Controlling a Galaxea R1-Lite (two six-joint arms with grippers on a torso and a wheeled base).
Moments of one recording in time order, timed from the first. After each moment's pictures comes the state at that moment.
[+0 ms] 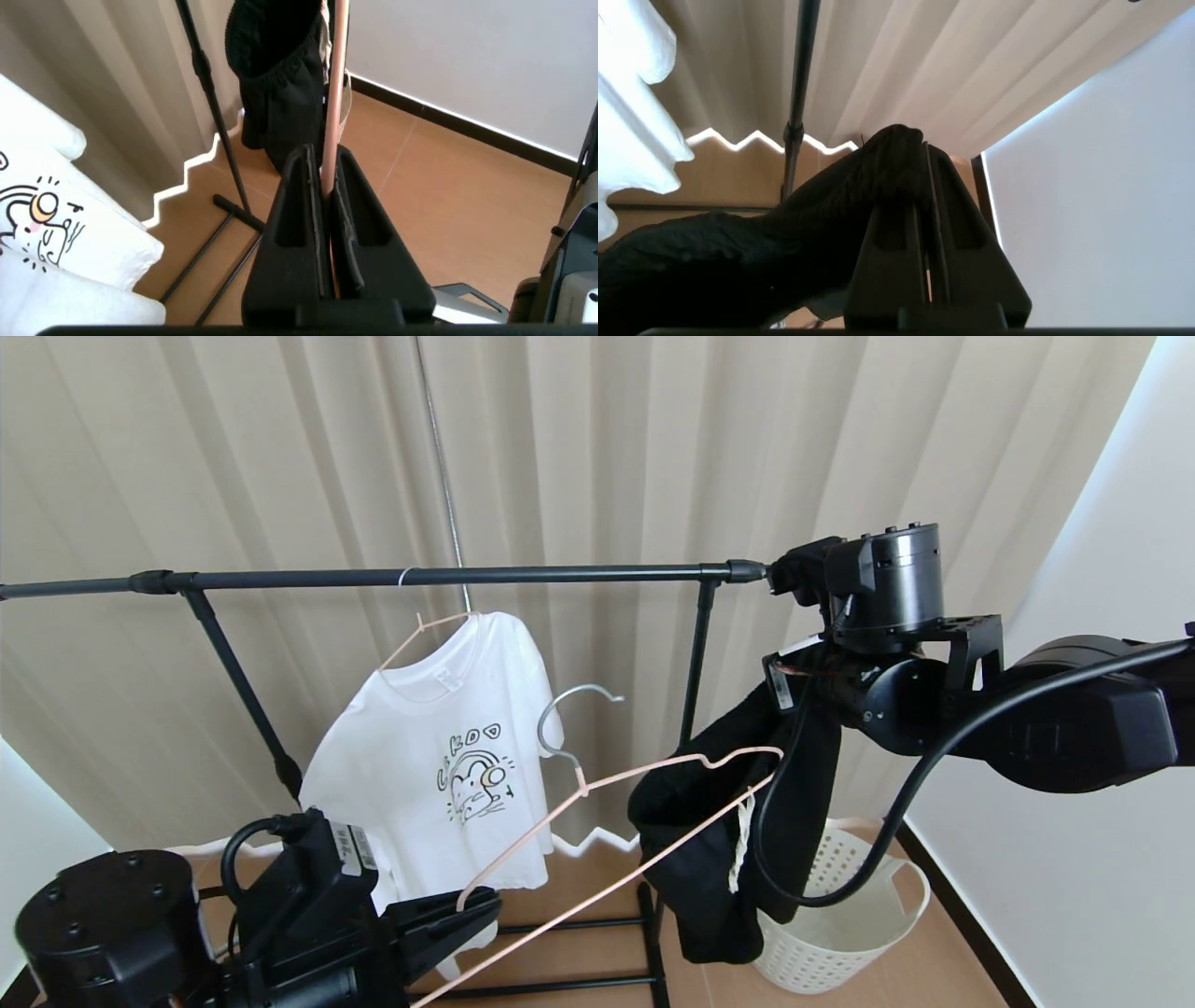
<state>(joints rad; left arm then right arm) -0.53 1.63 -0.06 -1.32 -0.38 0.17 0.57 1.85 -1.24 -0.18 -0.71 -0.03</state>
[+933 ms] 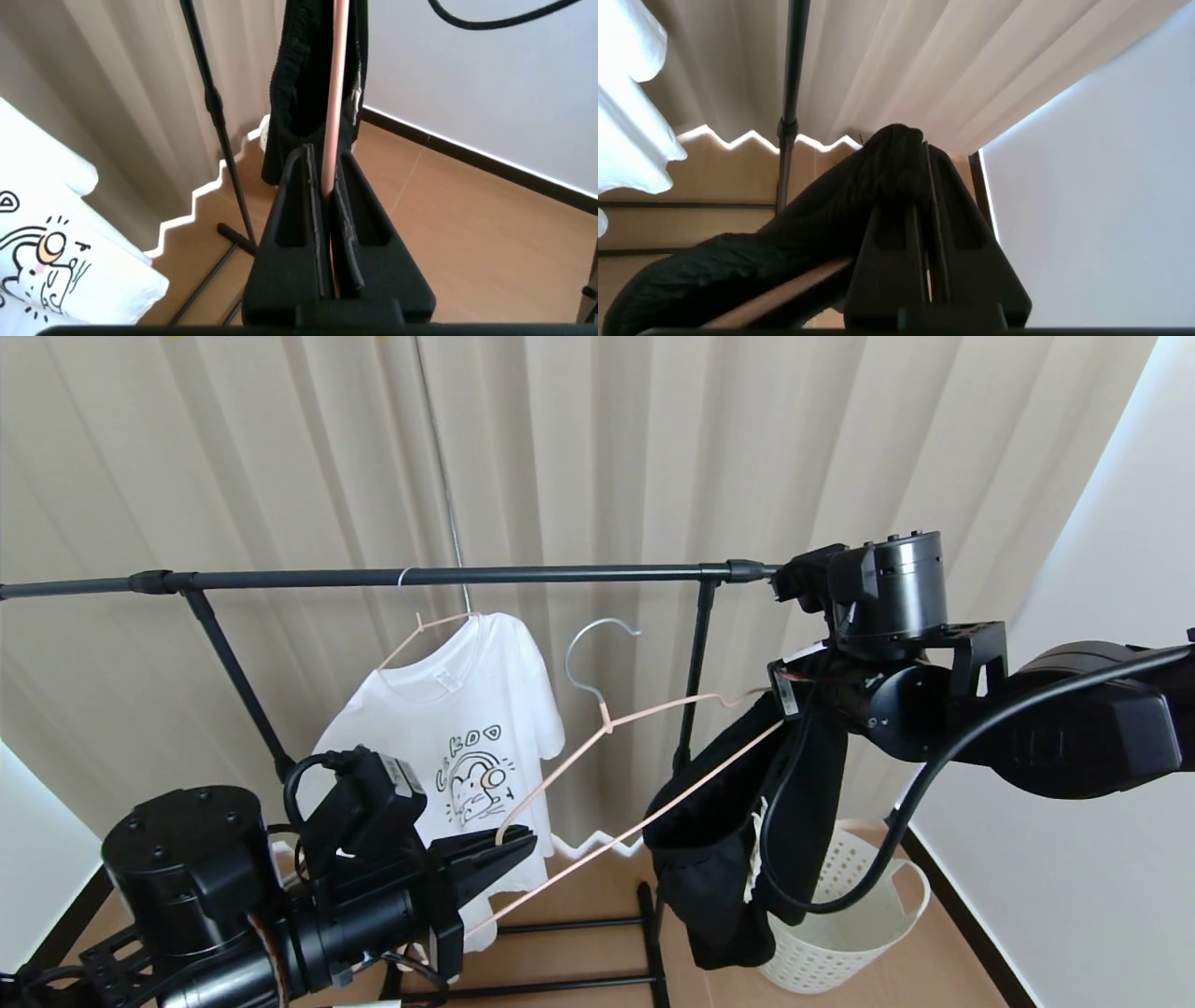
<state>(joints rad) -0.54 1.73 -0.24 -1.32 -0.38 0.14 0.57 1.84 -1.22 -0.18 -0.71 -0.02</state>
